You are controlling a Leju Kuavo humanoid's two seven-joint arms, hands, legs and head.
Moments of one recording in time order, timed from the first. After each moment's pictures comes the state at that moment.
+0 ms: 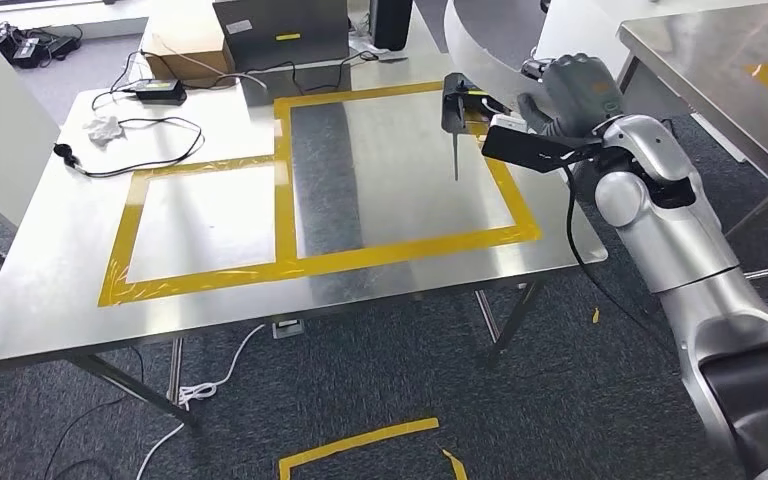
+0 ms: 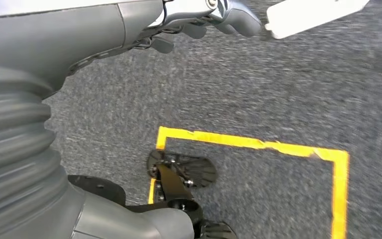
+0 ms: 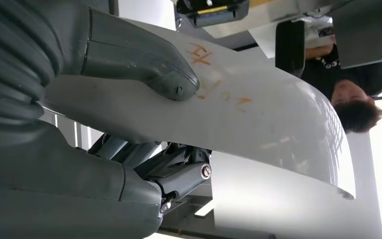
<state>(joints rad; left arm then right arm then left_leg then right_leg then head) -0.13 -0.21 0.80 -0.20 -0.70 0.33 -0.41 -0.79 -0.56 0.28 -1.21 0.96 -0.03 -0.37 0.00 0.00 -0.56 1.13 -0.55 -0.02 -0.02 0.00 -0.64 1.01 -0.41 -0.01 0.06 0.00</state>
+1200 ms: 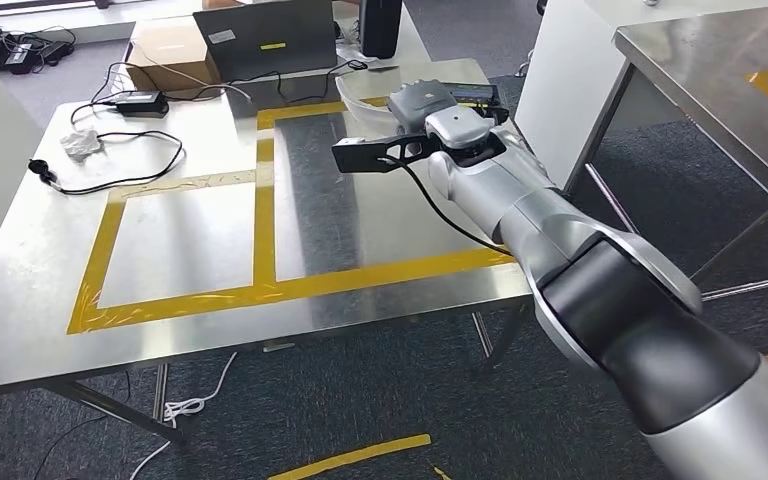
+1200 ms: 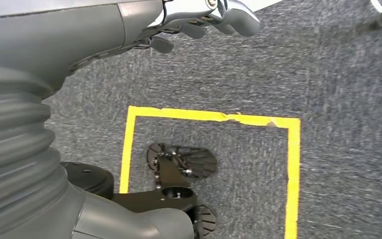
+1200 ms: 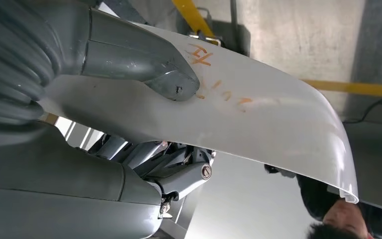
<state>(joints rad) -0.14 -0.23 0.80 -0.20 -0.70 0.31 -0.48 -1.21 -0.04 0.72 -0.35 1.15 -0.01 -0.19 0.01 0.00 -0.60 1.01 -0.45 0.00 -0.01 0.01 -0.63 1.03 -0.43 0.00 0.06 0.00</state>
